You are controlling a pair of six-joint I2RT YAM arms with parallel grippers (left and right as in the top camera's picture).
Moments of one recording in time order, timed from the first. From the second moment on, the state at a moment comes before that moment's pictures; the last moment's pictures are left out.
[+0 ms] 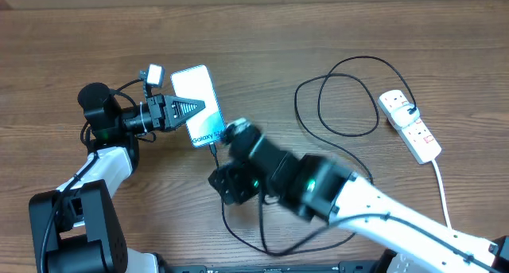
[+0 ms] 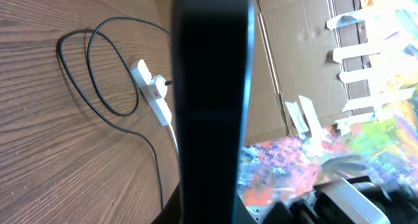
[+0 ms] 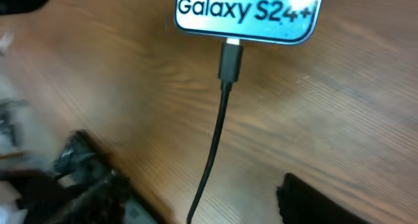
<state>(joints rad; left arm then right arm) 0.20 1.65 0.73 0.74 1.54 -1.08 1.02 1.44 1.26 -0.72 -0.05 0.55</state>
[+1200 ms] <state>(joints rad) 0.20 1.65 0.75 0.75 1.49 -1.04 1.06 1.62 1.25 -0.44 0.25 0.59</state>
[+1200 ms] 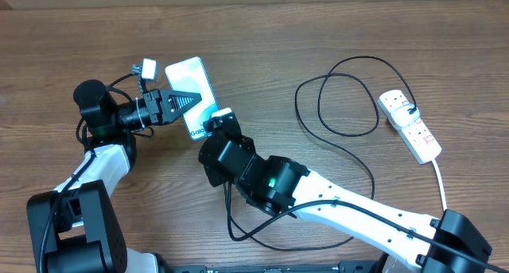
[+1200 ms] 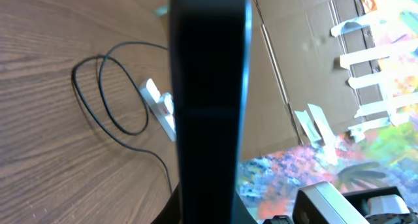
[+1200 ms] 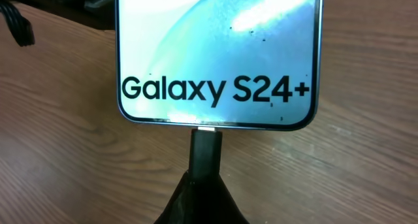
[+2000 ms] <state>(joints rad) -0.13 1.65 0.75 0.64 1.24 -1.07 1.01 0.99 1.34 -0.94 0.33 0.54</state>
